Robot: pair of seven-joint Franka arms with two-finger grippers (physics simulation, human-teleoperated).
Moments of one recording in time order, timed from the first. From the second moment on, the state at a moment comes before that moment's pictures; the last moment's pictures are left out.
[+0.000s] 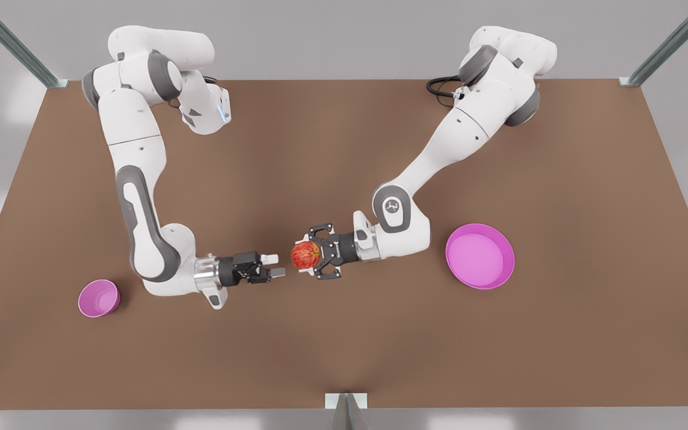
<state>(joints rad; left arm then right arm) -0.35 0.90 -0.49 -1.23 -1.47 2.55 1.88 0.07 0.77 0.14 -1.48 1.57 1.66 -0.80</state>
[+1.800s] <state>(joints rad) -0.37 0.91 -0.49 -1.23 -1.49 2.59 2.20 0.12 0.73 0.24 -1.56 1.56 1.76 -0.71</state>
